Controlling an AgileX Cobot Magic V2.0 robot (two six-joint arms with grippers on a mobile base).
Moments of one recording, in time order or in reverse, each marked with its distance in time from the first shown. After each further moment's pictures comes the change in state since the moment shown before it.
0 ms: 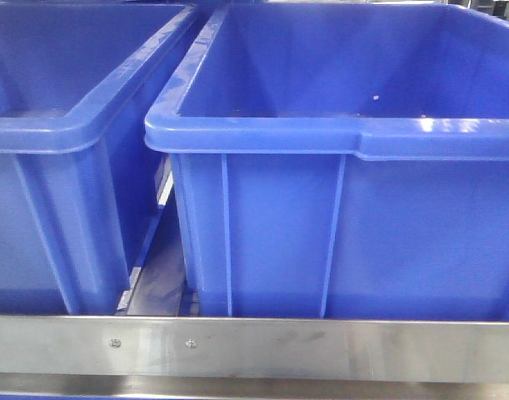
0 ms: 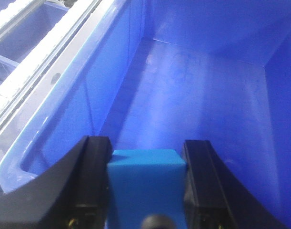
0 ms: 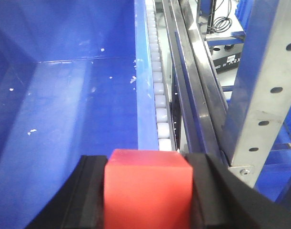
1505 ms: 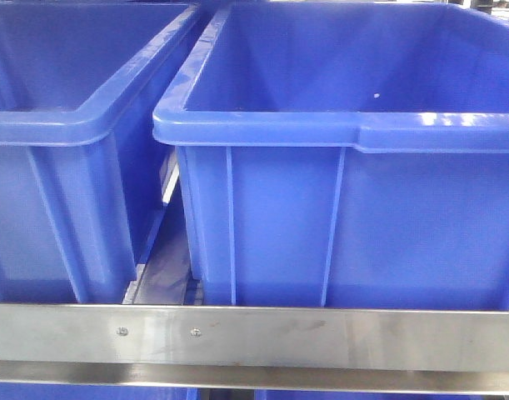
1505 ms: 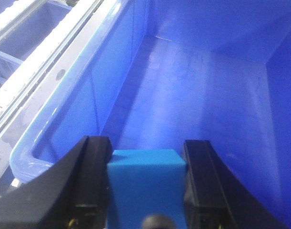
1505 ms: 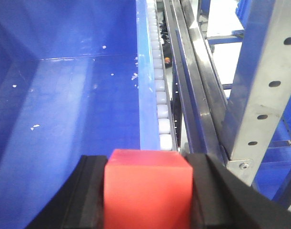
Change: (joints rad) left arm 0.000 0.000 0.000 0.000 0.000 0.000; right arm 0.000 0.000 0.000 0.000 0.000 0.000
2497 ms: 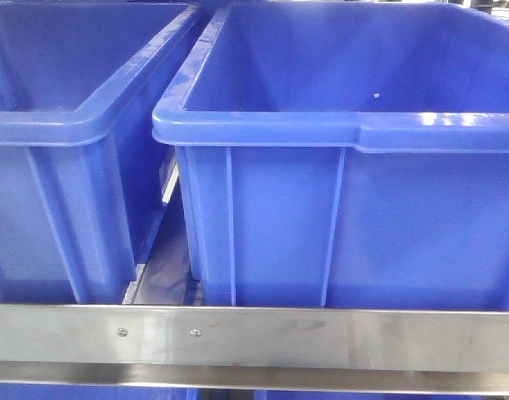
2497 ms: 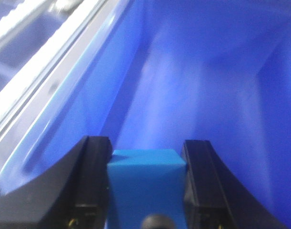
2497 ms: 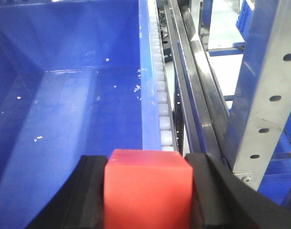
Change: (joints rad) left arm 0.000 0.000 0.000 0.000 -0.068 0.000; right arm 0.000 0.000 0.000 0.000 -0.046 0.000
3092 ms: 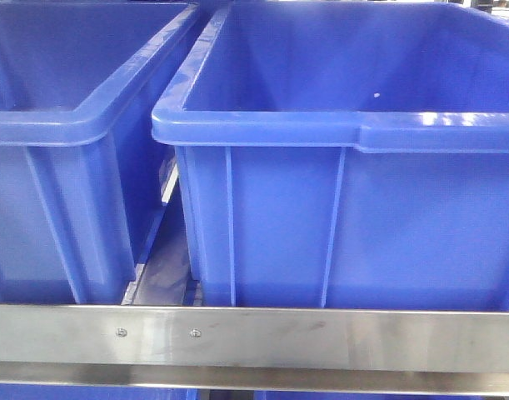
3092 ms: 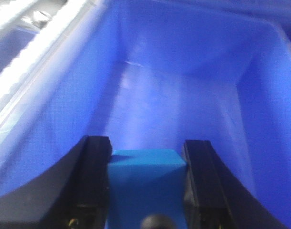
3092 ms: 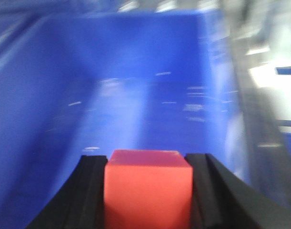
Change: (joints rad) left arm 0.000 0.215 -0.015 0.002 -0.226 0.000; right arm 0.207 0.288 -0.144 -0.002 -0.152 0.000
